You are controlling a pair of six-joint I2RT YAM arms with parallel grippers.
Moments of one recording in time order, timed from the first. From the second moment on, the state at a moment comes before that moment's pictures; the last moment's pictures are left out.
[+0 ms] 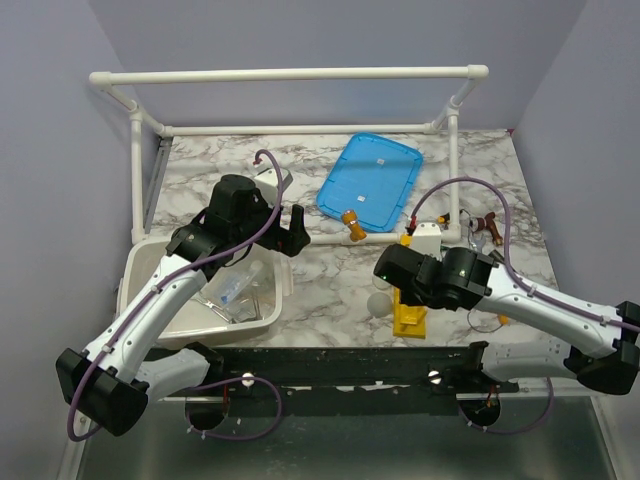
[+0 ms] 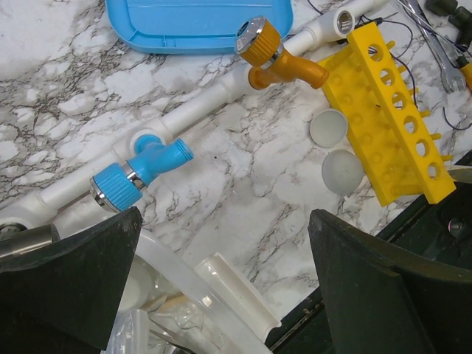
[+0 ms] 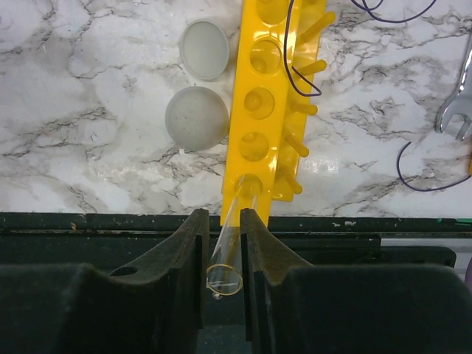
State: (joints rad) left arm -0.50 1.09 1.08 -0.56 0.26 -0.17; right arm 1.12 1.17 1.18 -1.27 0.55 1.01
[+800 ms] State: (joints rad) left arm -0.50 1.10 1.08 -0.56 0.27 -0.17; right arm 1.12 1.10 1.14 -1.27 0.55 1.03
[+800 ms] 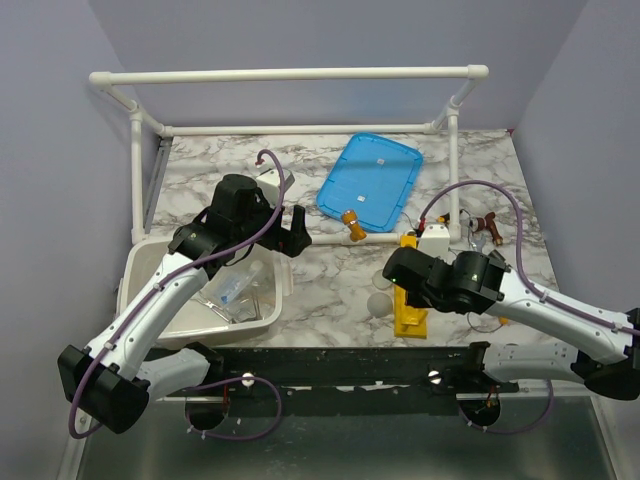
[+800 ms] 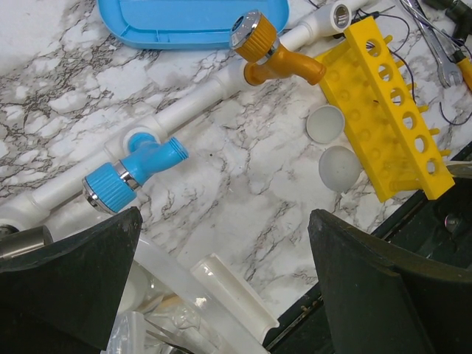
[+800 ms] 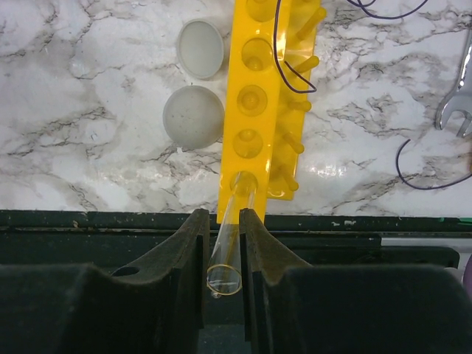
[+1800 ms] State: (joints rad) left arm -0.50 1.12 1.08 -0.57 0.30 -0.18; right arm 0.89 1.10 1.09 -1.07 0.30 0.79
